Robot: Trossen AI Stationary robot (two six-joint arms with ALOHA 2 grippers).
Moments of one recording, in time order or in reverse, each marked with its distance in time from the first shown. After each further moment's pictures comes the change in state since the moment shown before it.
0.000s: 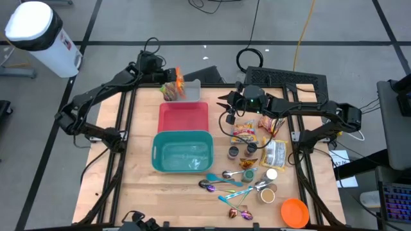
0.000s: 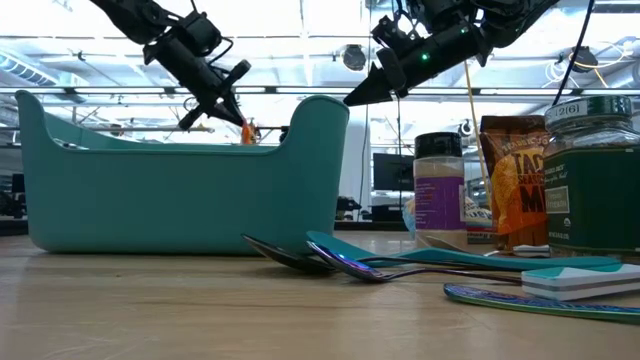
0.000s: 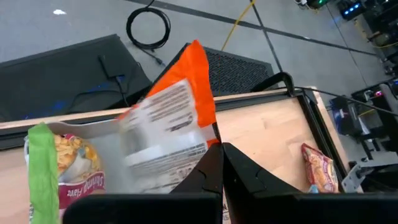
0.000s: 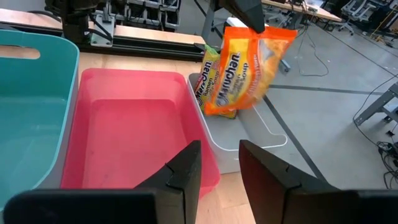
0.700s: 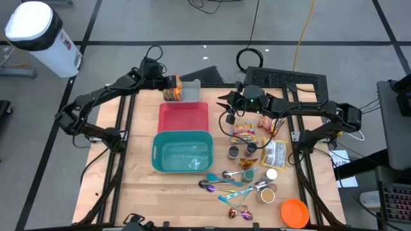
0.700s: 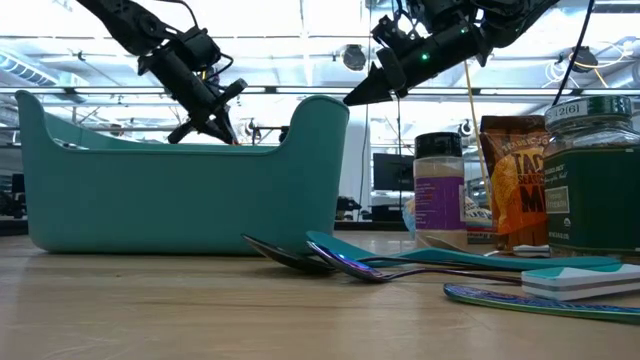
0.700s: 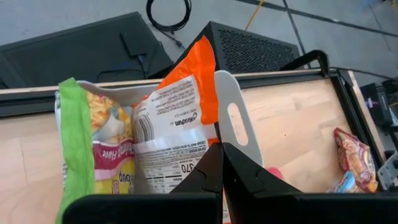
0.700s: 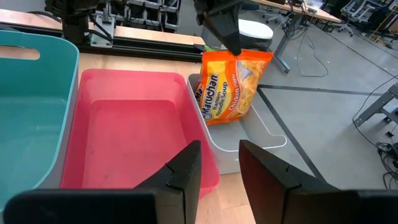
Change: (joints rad) left arm -0.010 0.000 -0.096 -0.006 -0.035 0.016; right arm 0.000 0.000 0.000 0.003 0.000 -0.002
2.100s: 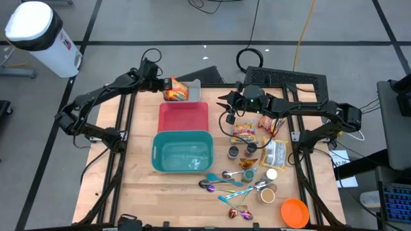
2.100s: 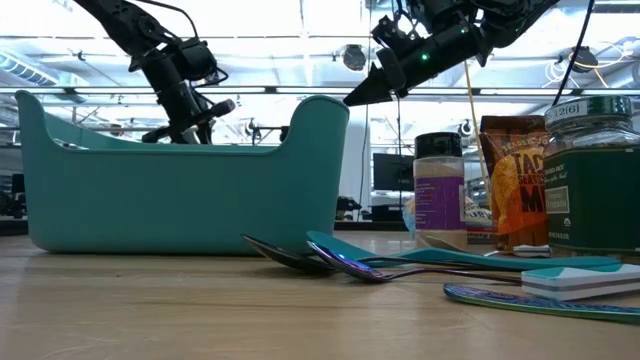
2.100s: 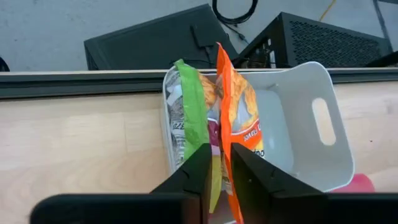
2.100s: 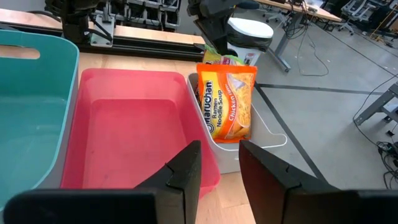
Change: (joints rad) left arm 0.034 -0.002 0.000 -0.178 -0.182 0.025; right arm 0.000 0.000 0.000 -0.003 0.000 0.002
